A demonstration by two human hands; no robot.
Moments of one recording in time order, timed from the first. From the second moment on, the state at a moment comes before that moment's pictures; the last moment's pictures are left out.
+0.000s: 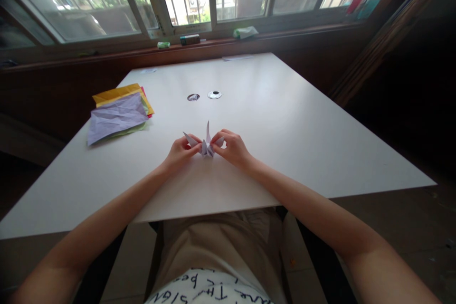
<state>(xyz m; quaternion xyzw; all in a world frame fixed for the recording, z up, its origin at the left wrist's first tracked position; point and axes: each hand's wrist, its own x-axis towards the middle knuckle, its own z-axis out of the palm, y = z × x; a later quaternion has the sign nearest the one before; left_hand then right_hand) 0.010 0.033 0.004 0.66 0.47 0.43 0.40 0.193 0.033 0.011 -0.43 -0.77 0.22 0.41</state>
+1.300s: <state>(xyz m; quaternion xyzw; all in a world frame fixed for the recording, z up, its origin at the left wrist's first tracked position) 0.009 0.034 0.003 0.64 0.45 0.39 0.47 0.196 0.041 0.006 -0.43 -0.72 0.36 0.40</state>
